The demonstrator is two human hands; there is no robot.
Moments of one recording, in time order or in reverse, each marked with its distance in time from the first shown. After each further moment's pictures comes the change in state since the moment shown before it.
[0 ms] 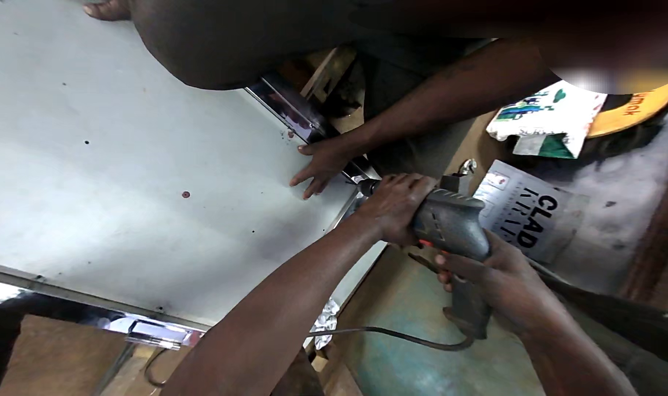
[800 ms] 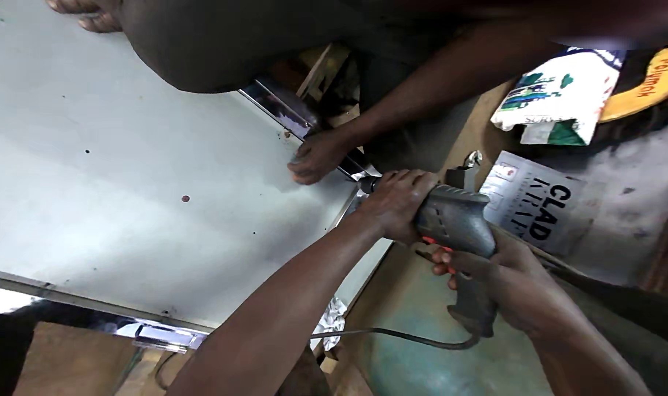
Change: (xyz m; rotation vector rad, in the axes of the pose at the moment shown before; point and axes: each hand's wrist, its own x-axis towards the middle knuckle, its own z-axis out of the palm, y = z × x) left_hand 0.003 0.004 0.003 0.055 -0.046 -0.003; right_hand 0.002 0.012 -0.006 0.027 -0.018 -0.014
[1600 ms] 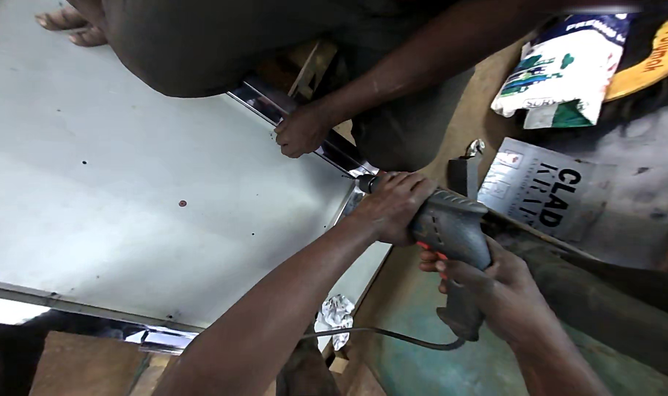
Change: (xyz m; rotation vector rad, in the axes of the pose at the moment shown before) left_hand -0.010 0.002 0.014 0.073 -0.032 0.103; right_hand -0.014 0.046 0.009 0.105 0.068 -0.117
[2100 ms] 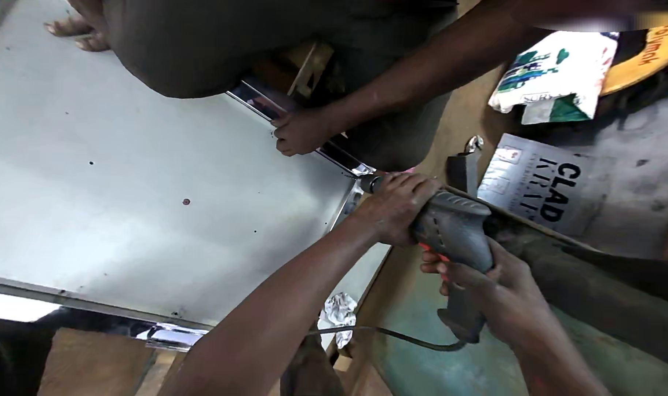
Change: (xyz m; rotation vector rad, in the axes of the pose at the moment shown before) left_hand -0.008 0.011 0.004 -0.012 0.059 0.064; right_hand -0.016 0.008 -0.002 -0.008 0.015 -0.011
